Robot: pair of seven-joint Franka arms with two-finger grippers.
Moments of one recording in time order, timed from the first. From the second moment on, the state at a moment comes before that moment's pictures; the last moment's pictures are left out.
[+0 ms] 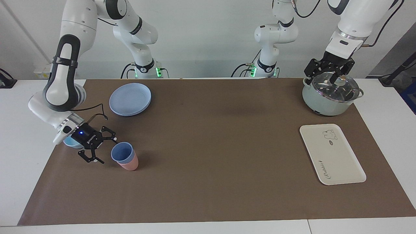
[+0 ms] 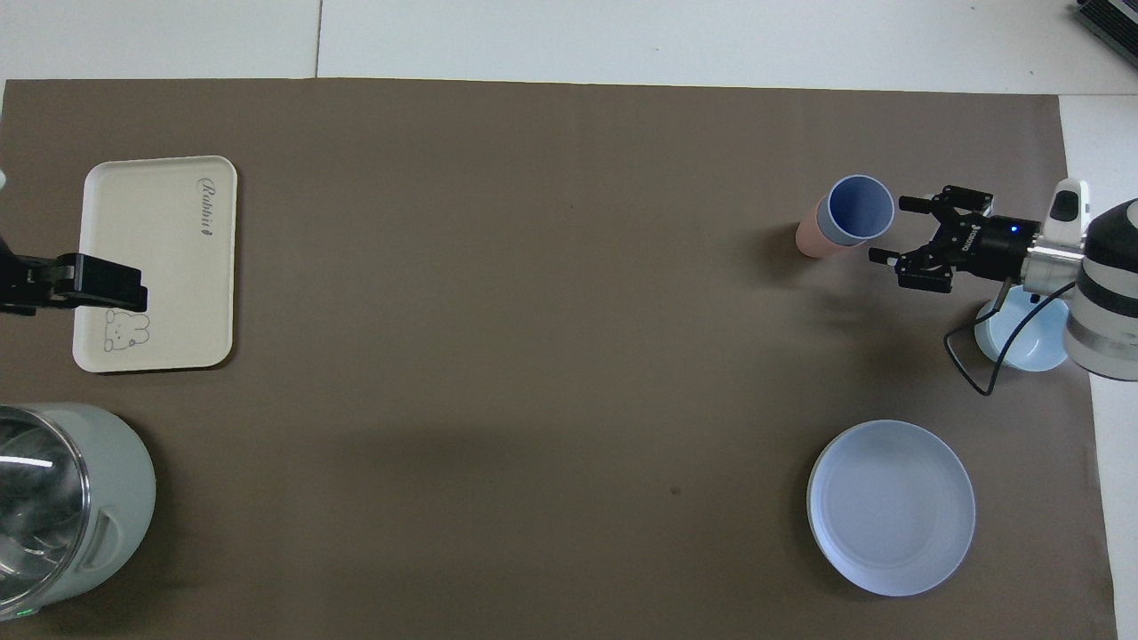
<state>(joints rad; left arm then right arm) -0.02 -0.08 -0.06 -1.62 0.00 1.57 -0.06 -0.21 0.41 -0.05 -1.87 1.17 2.14 -1.88</state>
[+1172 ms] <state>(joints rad) -0.02 -0.08 -0.06 -1.62 0.00 1.57 -0.05 -0.14 0.46 -0.04 -1.89 1.35 2.15 -2.06</state>
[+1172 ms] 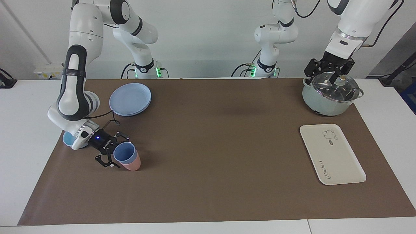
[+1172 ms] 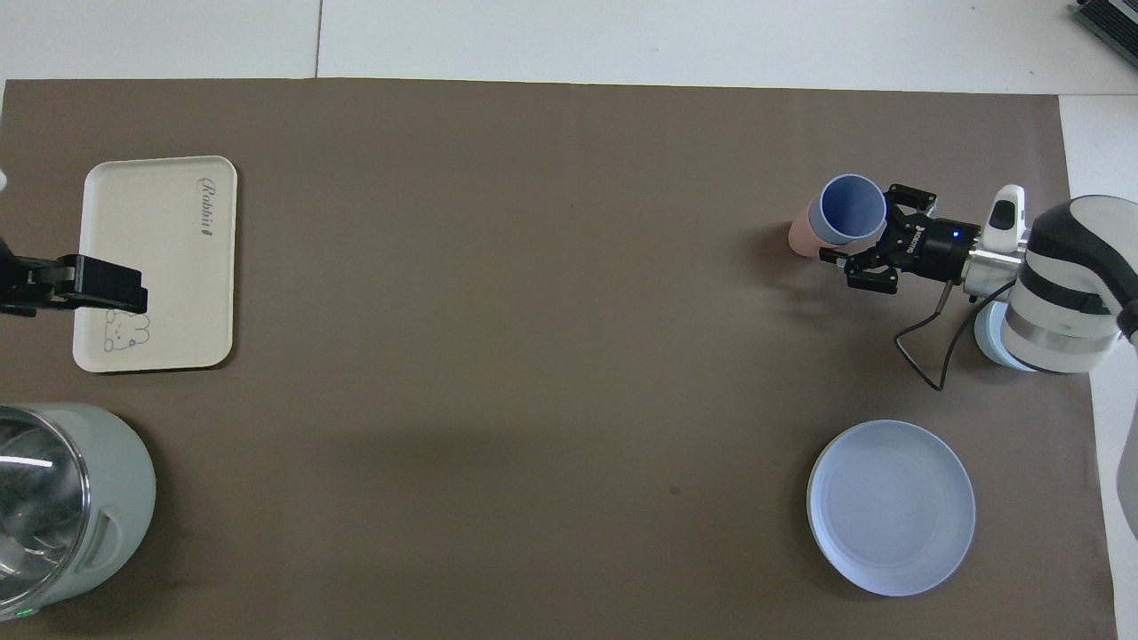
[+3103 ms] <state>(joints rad) -0.15 0.04 -0.09 -1.61 -0.60 1.92 -0.29 0.26 0.08 -0.03 -1.82 0.53 2.24 -0.99</state>
